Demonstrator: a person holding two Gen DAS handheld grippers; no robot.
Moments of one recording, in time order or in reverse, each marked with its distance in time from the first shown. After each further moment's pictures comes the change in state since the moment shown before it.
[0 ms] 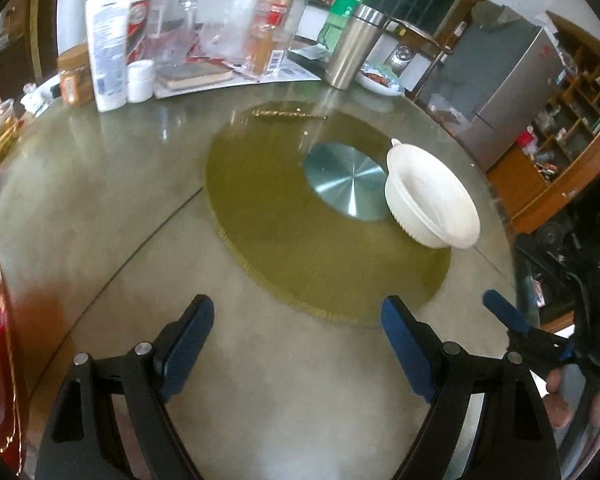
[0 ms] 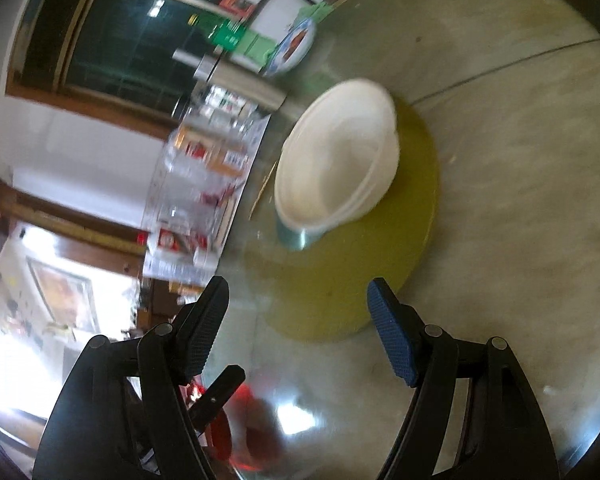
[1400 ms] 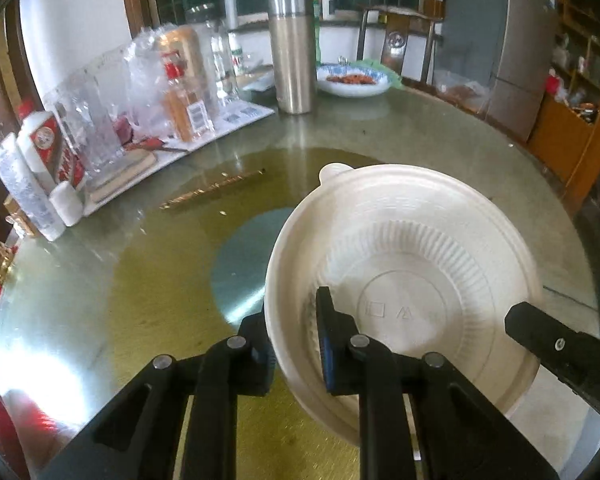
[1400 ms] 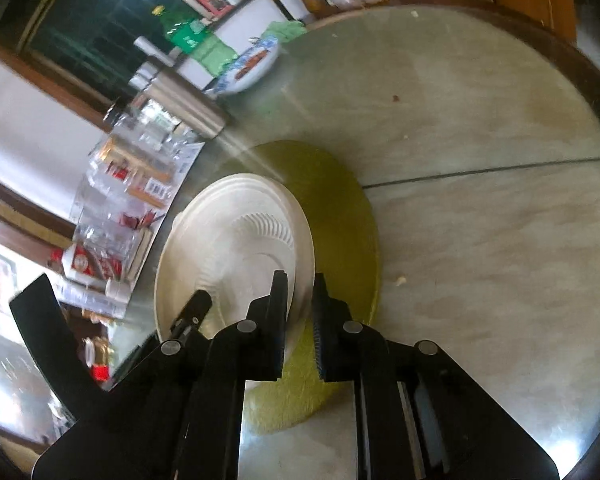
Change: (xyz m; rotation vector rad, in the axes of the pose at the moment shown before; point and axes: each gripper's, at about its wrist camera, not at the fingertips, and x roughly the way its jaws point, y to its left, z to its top) left arm 0.085 -0.115 0.059 0.251 -0.131 0.275; right arm 0.031 -0.001 0.047 -0.202 -0.052 -0.296
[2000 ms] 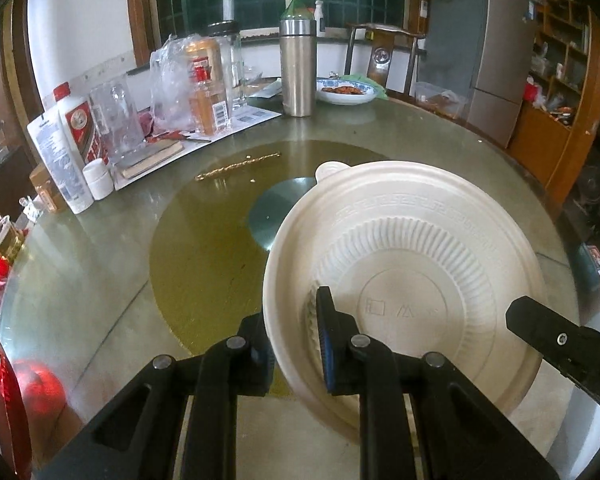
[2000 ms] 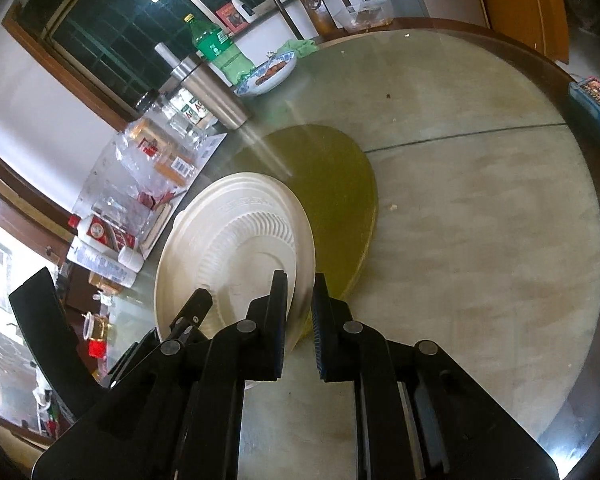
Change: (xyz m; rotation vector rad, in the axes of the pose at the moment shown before) left arm -0.047 0.029 -0.058 0.001 -0.048 -0.065; right arm -0.051 0.019 -0.074 -0.032 -0.076 -0.023
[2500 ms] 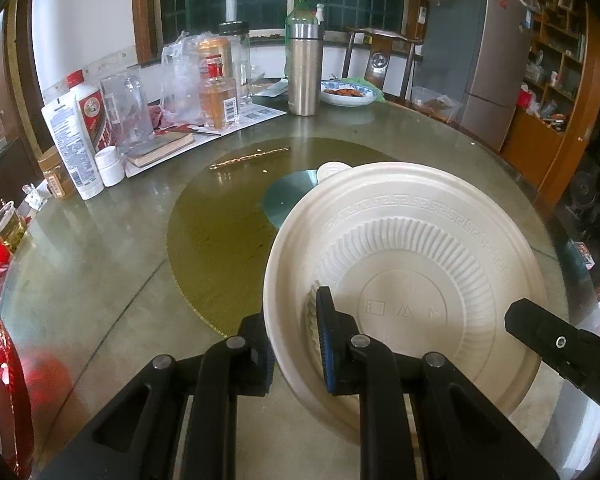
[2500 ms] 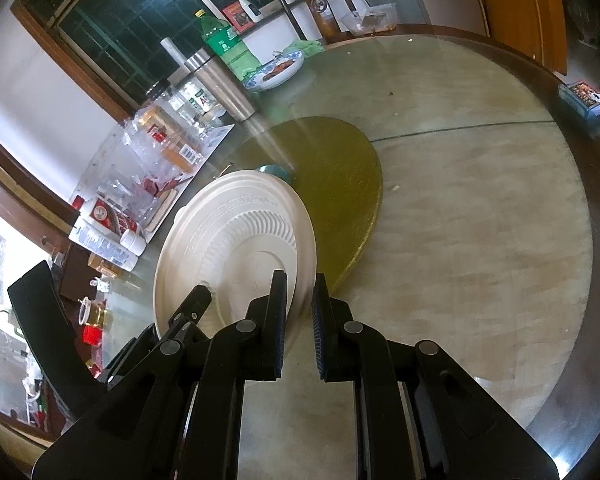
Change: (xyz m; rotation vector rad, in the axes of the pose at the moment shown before) left arm -0.019 0.019 -0.017 -0.019 -0.010 -0.035; right arm -0.018 0.016 -0.023 -0.033 -0.016 -0.015
